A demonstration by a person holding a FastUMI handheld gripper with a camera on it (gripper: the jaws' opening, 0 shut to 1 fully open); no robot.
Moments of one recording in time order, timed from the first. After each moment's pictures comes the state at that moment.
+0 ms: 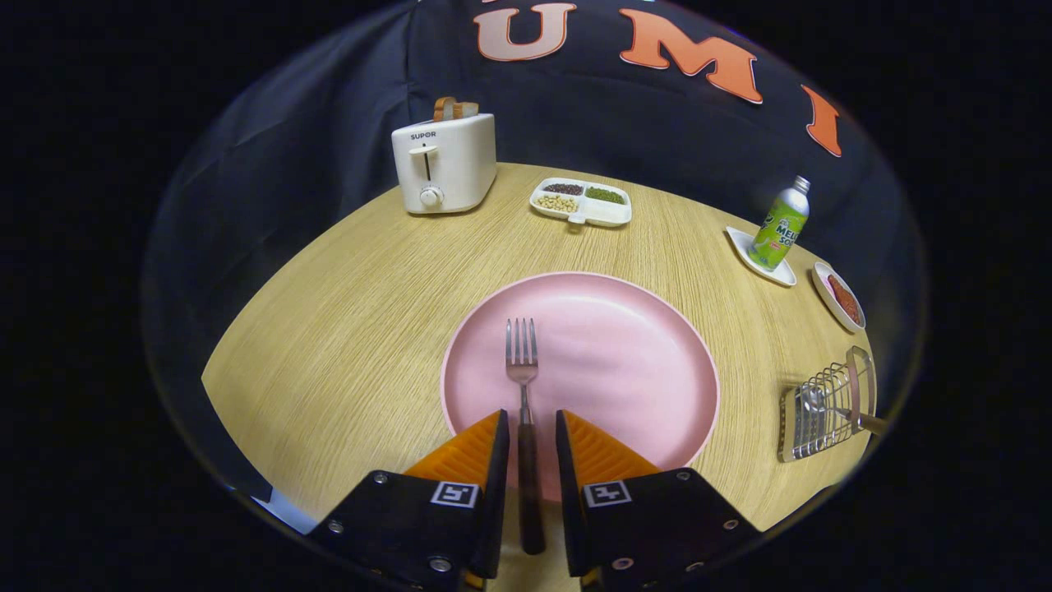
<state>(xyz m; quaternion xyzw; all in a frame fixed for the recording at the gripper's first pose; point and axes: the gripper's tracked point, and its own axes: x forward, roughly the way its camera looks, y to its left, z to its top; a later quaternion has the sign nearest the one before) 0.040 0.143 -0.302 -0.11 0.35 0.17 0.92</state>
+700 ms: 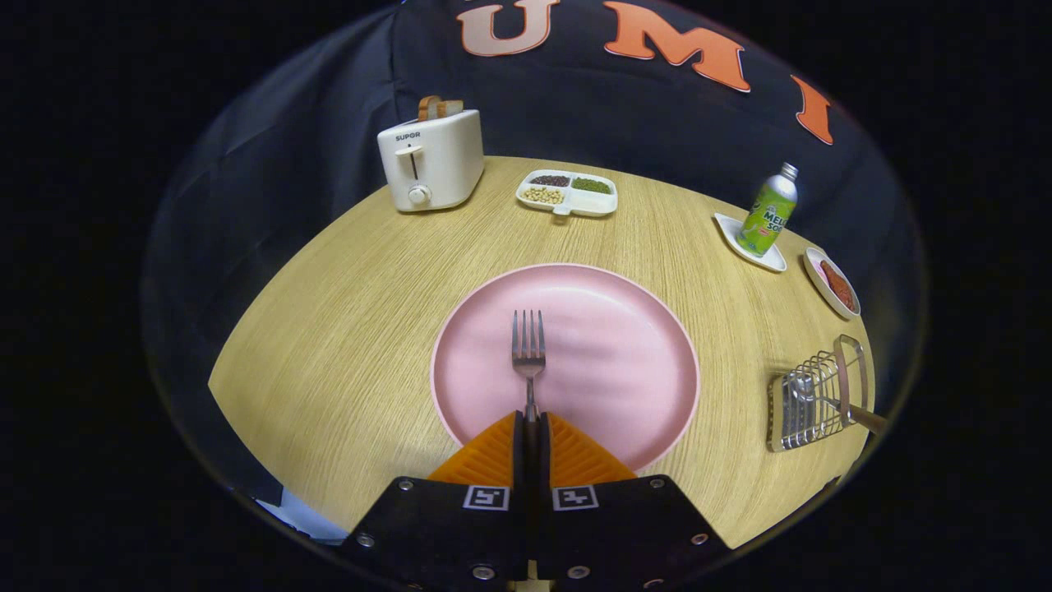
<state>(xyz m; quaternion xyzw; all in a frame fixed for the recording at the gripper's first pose) 0.031 0.118 -0.279 -0.08 0.36 0.16 0.91</state>
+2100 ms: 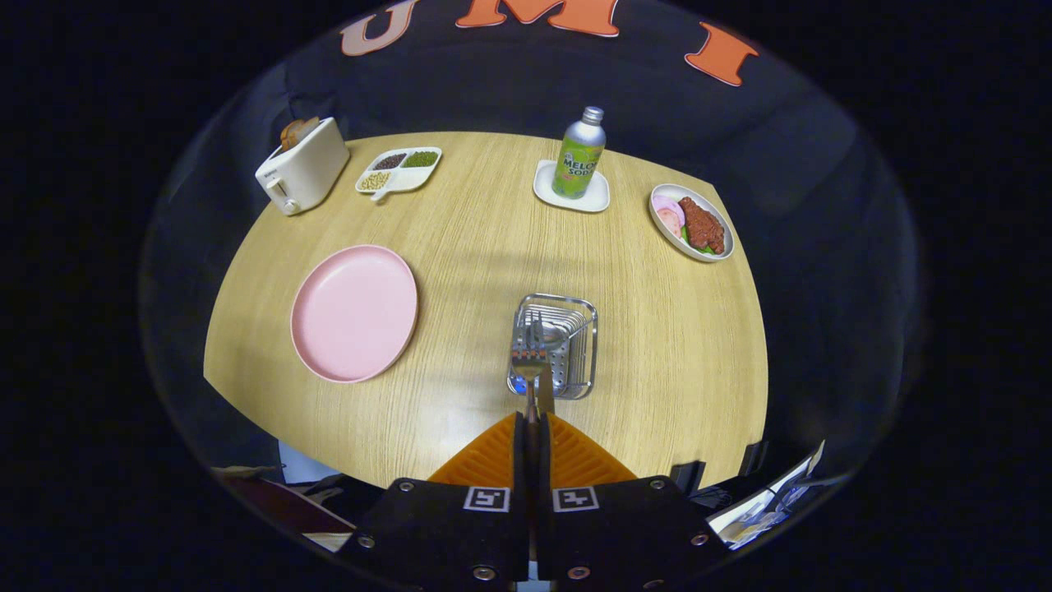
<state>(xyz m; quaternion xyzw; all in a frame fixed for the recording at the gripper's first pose) 0.016 -0.134 -0.192 -0.11 0.52 0.05 0.85</state>
